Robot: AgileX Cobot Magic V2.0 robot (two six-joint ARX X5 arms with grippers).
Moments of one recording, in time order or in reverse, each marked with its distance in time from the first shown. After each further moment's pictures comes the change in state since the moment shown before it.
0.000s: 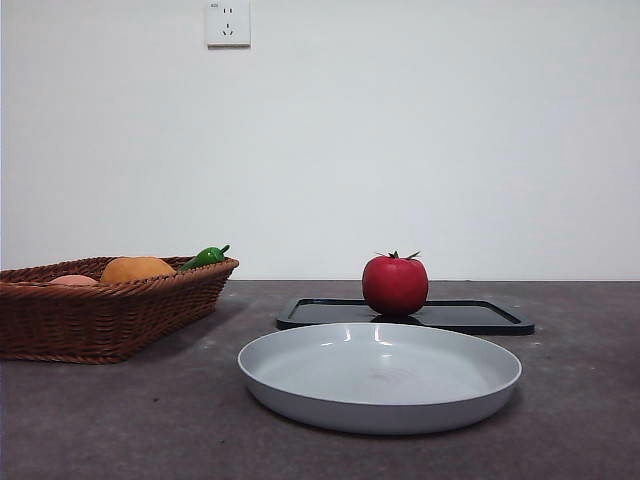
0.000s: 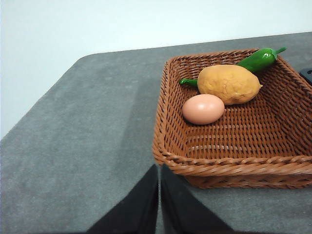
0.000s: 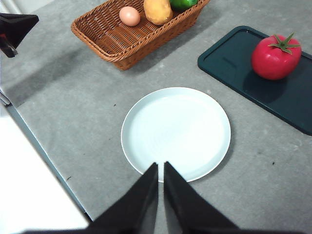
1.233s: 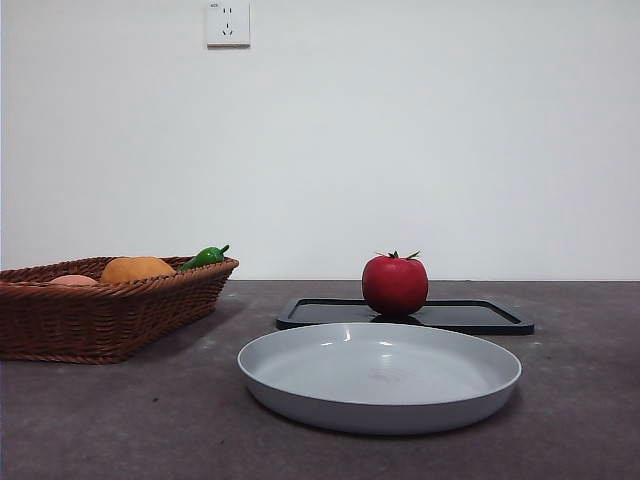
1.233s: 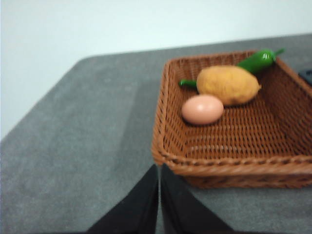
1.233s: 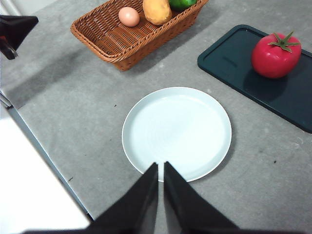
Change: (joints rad) left arm 0.000 0.000 0.000 0.001 0.000 0.003; right arm 0.012 0.002 0.000 0.000 0.000 0.021
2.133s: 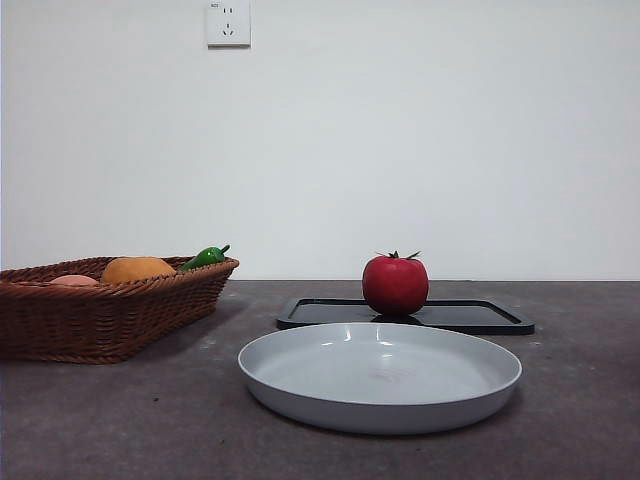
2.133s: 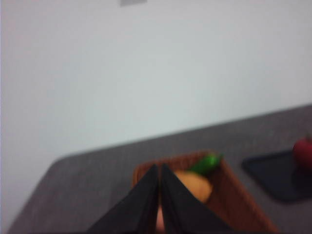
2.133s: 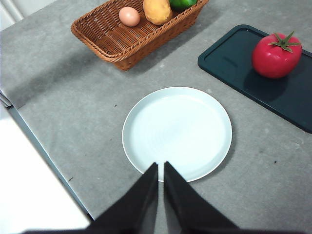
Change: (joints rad) left arm -0.080 0.084 0.287 0.043 0.111 0.047; right arm 0.000 0.000 0.000 0.000 0.000 0.000
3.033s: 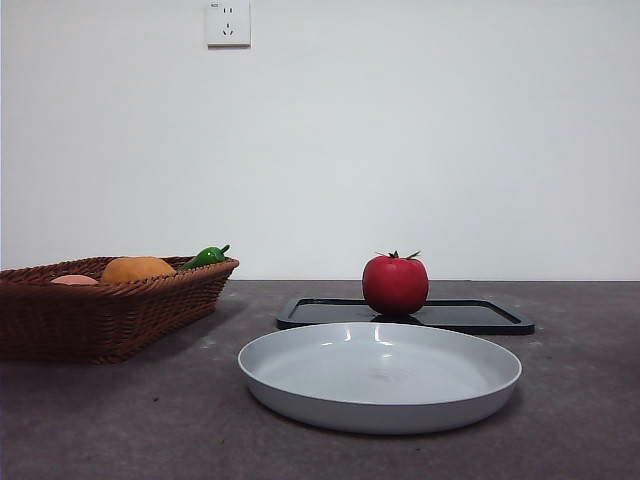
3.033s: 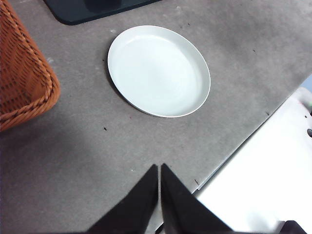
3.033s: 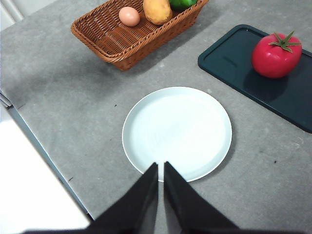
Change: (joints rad) left arm -0.336 0.568 0.533 -0.821 0.344 -0.131; right arm 0.000 0.000 0.000 0.000 0.000 0.000
